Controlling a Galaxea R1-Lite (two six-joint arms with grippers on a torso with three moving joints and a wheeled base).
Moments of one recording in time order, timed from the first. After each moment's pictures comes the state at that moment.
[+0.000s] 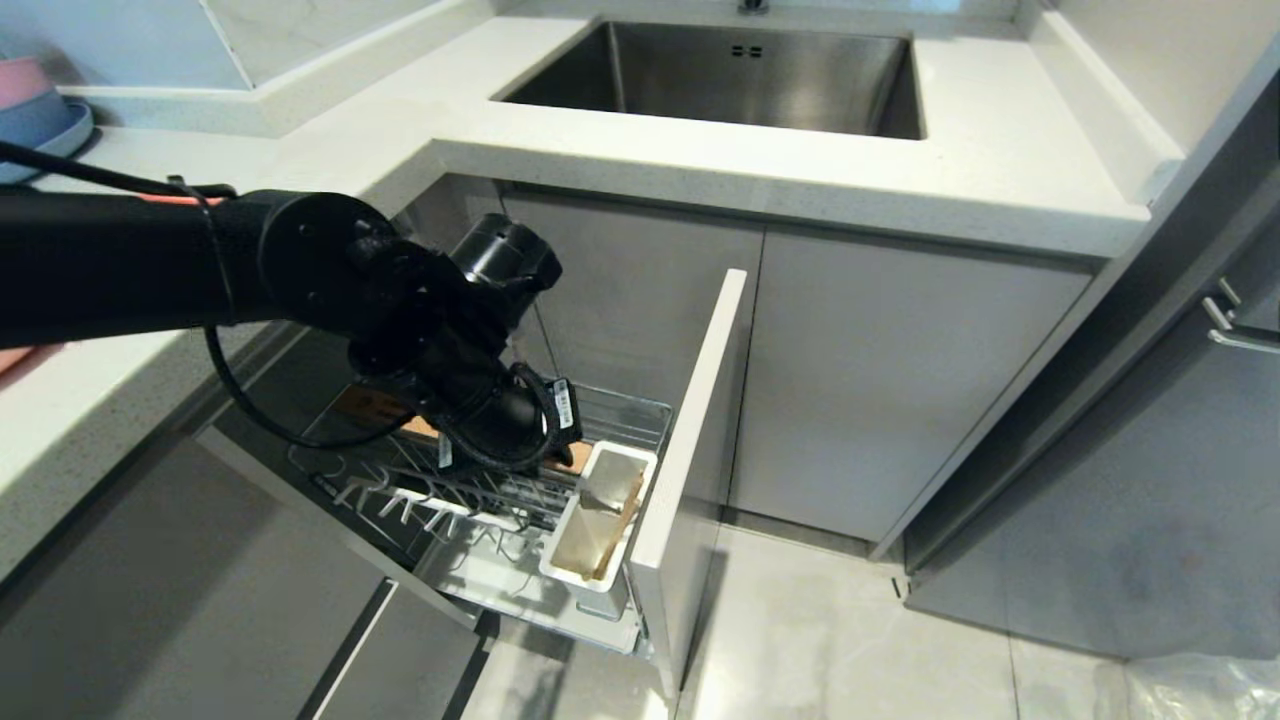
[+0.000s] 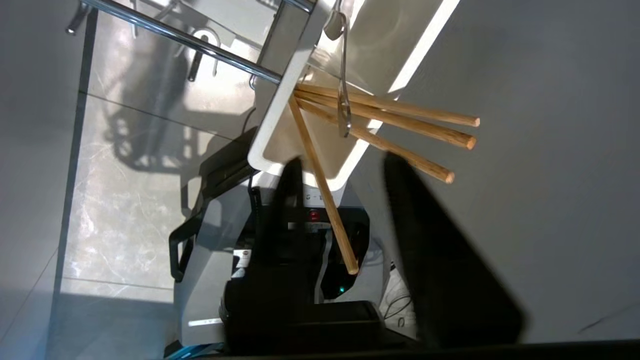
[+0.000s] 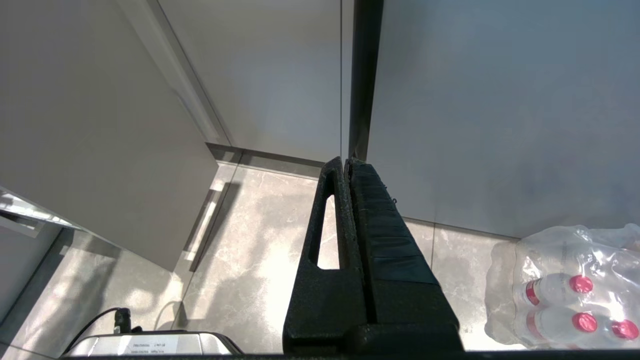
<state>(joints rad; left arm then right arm) -0.53 1.90 -1.68 0.79 0.11 -0.65 0.00 0.00 0.00 0.00 -0.02 0.05</state>
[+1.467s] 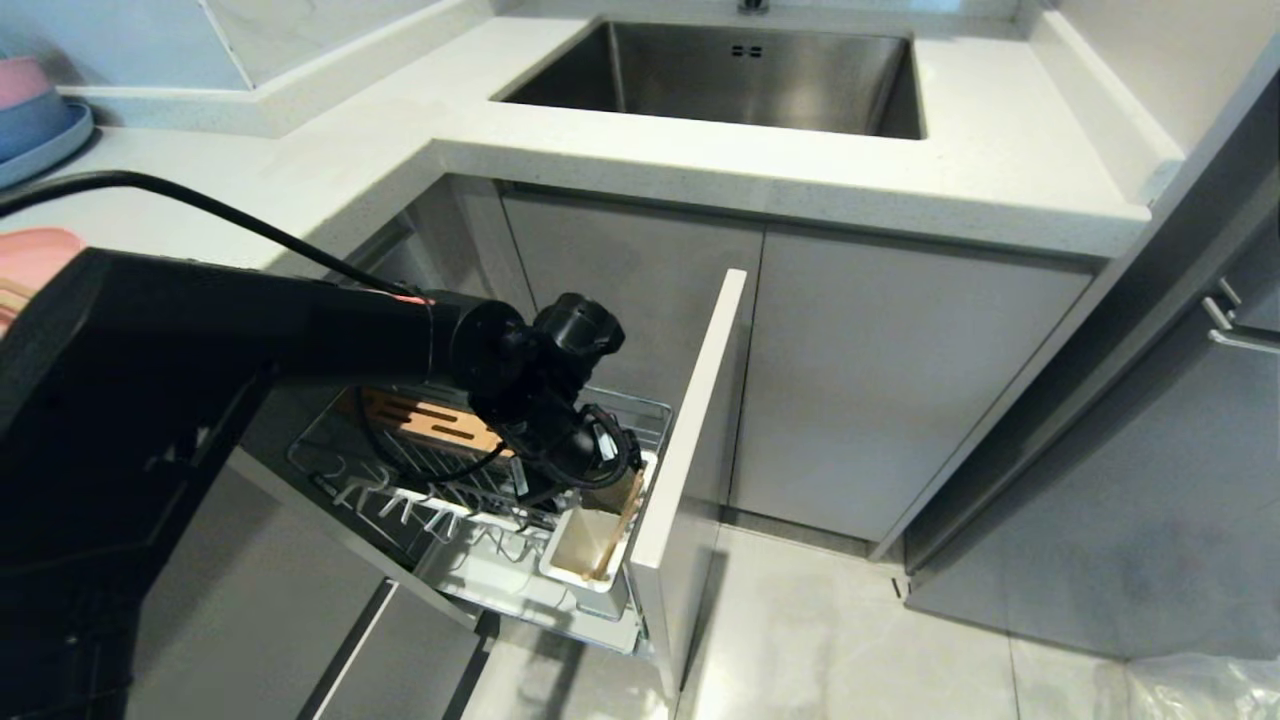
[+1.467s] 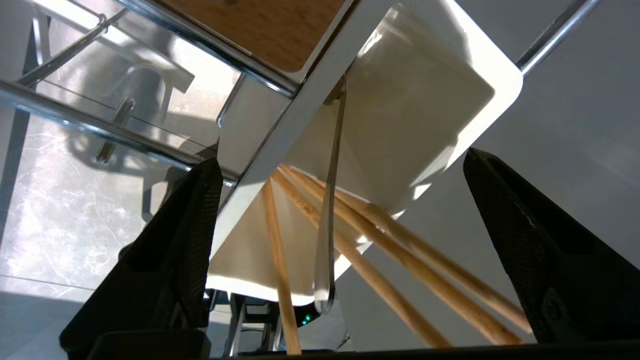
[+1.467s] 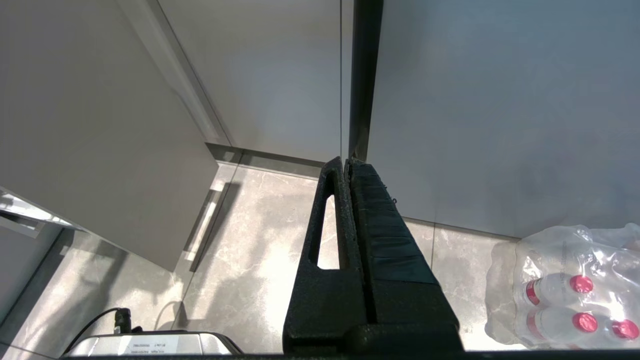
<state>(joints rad) -0.52 2.14 -1.72 0.63 0.11 -0.78 0.00 0.00 0.00 0.00 -0.02 0.05</state>
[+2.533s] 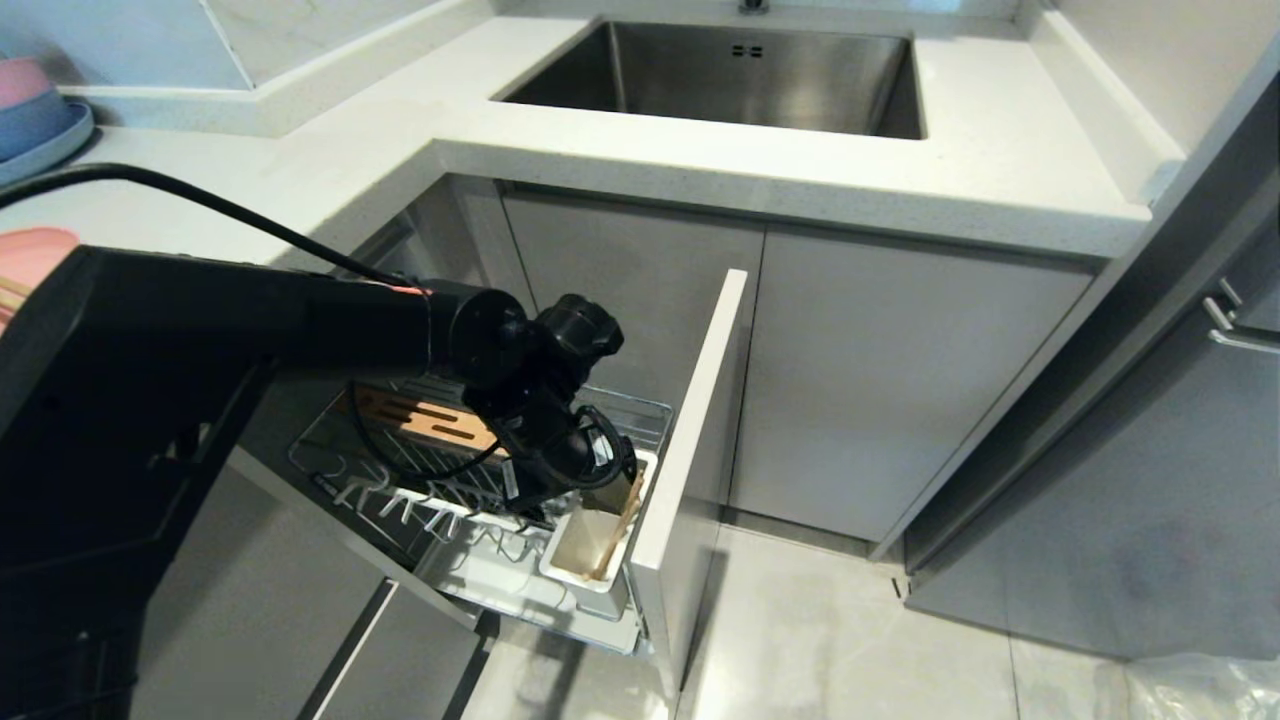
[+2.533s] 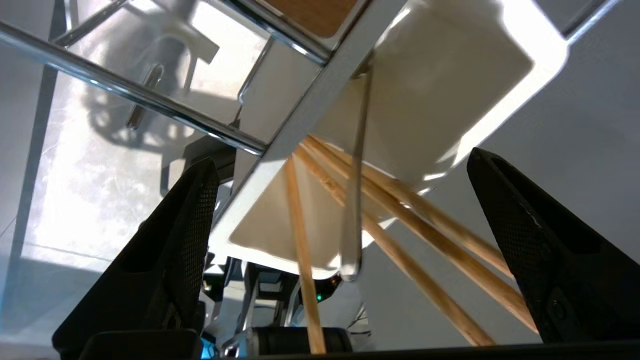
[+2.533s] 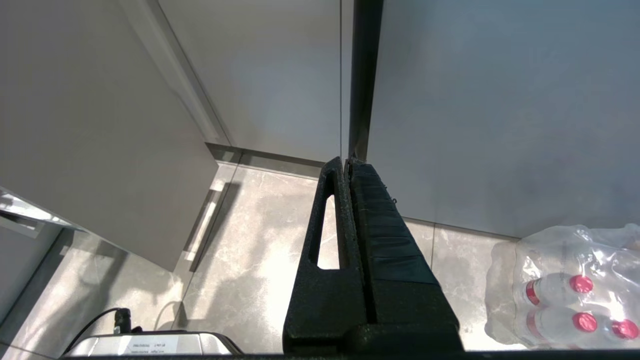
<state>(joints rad) -0.52 2.14 -1.76 0.74 0.11 -0.78 0.00 0.00 0.00 0.00 -0.02 0.05</state>
